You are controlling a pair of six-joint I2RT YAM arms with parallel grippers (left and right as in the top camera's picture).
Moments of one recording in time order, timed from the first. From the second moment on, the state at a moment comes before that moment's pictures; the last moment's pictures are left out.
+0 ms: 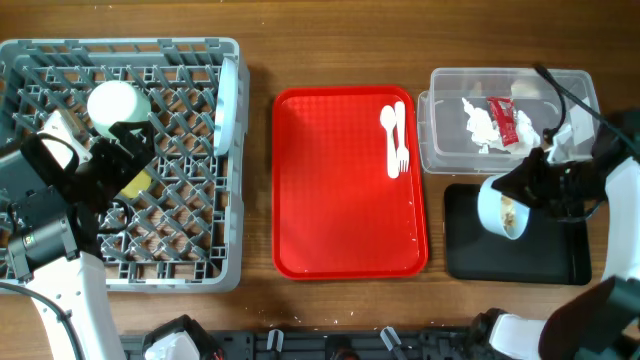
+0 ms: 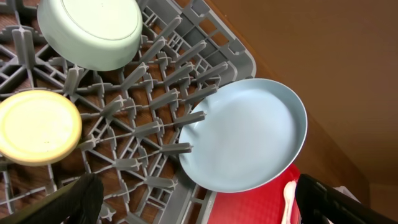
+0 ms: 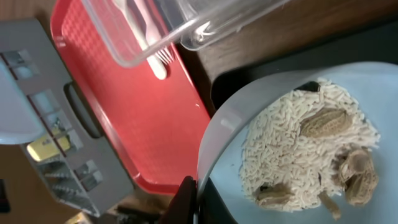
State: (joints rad) left arm 0.47 1.07 0.97 -0.67 0.49 -0.43; right arm -0.47 1.50 1.17 -1.29 -0.60 0.02
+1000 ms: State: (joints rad) left arm 0.47 1.07 0.97 -0.67 0.49 -0.42; right arm -1.06 1.96 1.11 -1.61 -1.03 -0.47
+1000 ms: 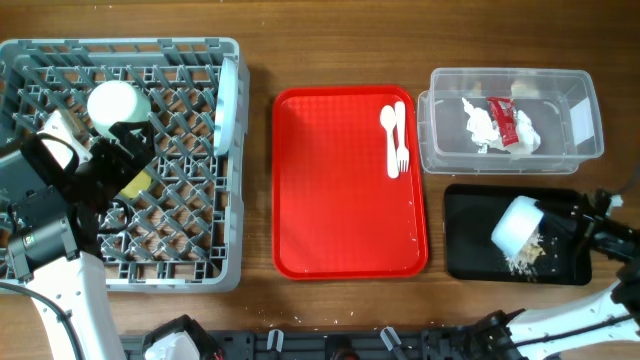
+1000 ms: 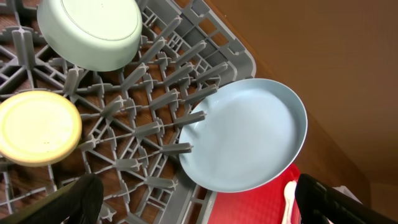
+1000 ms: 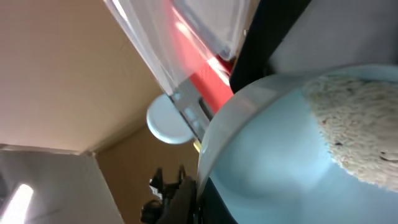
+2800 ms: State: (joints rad) left arm 0.47 1.07 0.97 -0.67 0.49 -0.42; right arm -1.11 1.96 1.03 -1.57 -1.21 -0.59
